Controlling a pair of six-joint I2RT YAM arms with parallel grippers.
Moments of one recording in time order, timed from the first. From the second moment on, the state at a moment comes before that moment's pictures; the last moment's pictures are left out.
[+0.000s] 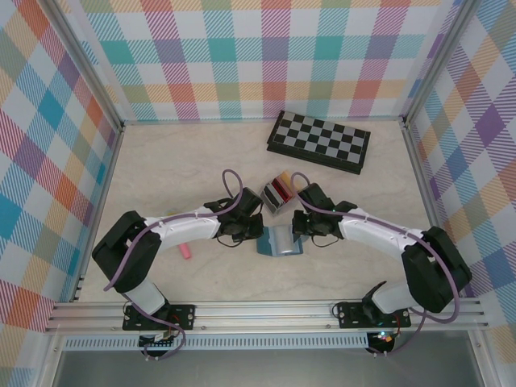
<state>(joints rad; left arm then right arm) -0.79 1.64 0.94 -0.37 0.09 -0.90 0.67 1.42 0.78 -0.44 -0.03 0.71</state>
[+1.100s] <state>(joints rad) -0.79 1.66 0.92 -0.32 0.10 -0.92 0.72 1.48 0.77 -0.27 -0.24 0.74</state>
